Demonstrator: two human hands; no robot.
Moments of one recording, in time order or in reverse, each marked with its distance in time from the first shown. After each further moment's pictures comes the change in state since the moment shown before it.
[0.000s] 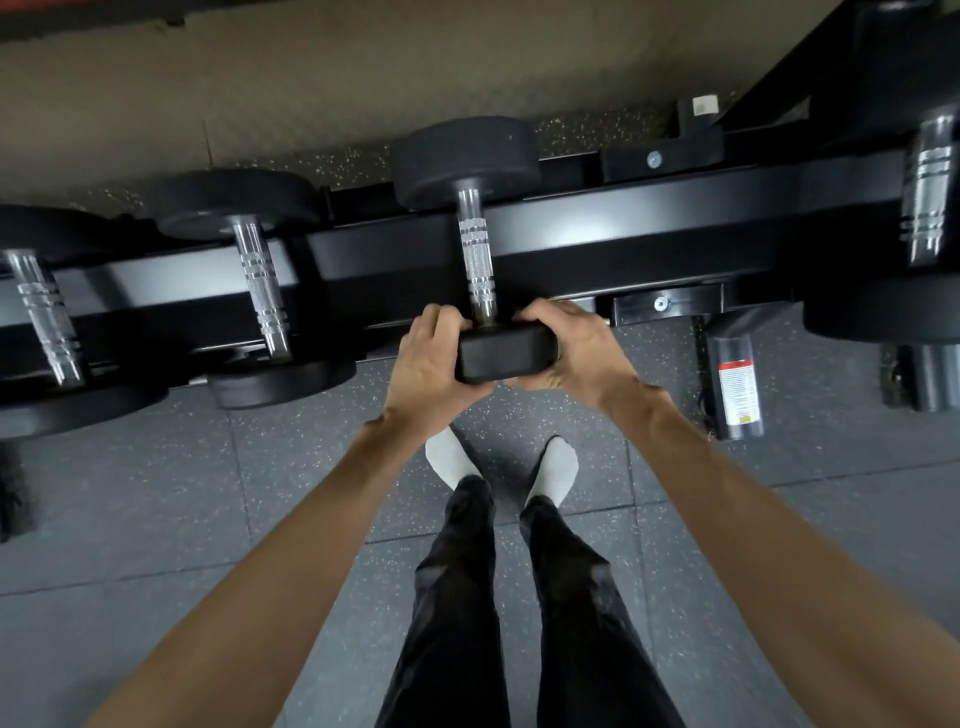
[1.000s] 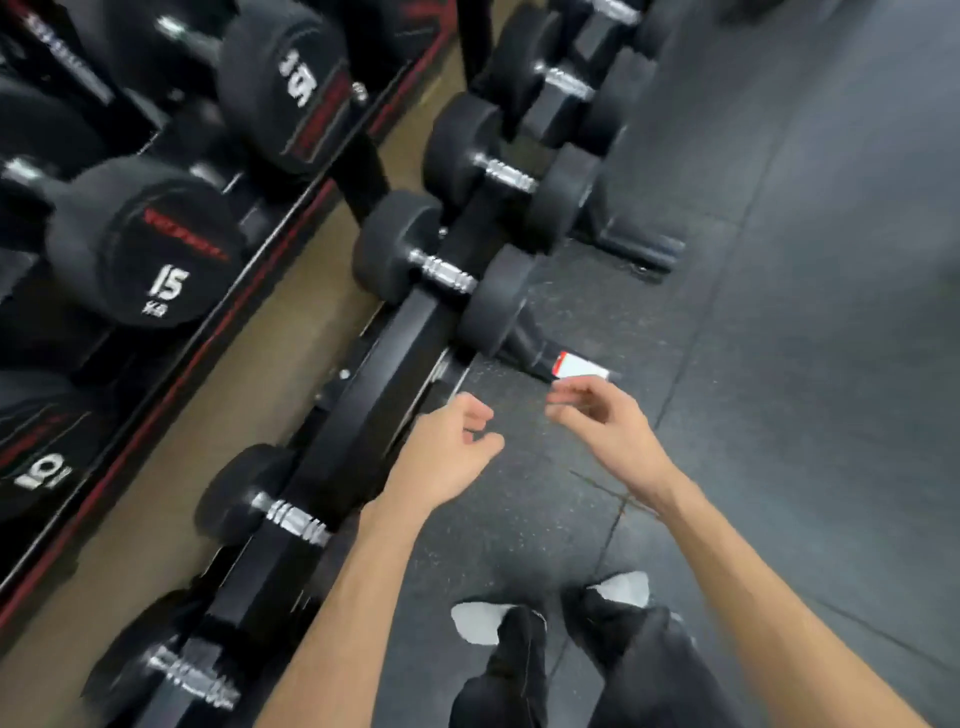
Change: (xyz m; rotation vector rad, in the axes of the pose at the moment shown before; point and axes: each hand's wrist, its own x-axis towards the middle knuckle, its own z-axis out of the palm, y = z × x) left_hand -0.035 0.342 -0.018 0.237 -0.749 0.293; right_hand -0.304 -0.008 -0.114 0.878 1.035 0.527
